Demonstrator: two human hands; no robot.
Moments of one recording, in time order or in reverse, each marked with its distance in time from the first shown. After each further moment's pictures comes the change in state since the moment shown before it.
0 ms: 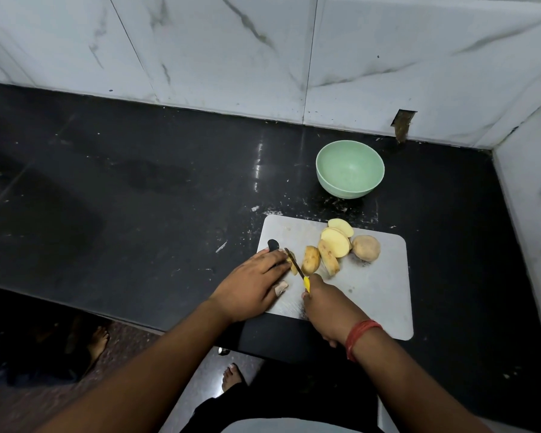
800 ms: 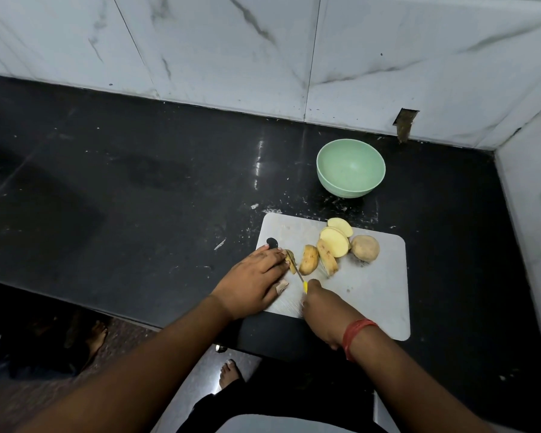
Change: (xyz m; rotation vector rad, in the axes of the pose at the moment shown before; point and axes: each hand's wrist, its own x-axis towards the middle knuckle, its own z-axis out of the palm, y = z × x) left_hand 0.002 -0.005 0.012 0.074 0.096 0.076; right_hand 0.006 0.005 0.007 -0.088 -0.059 0.031
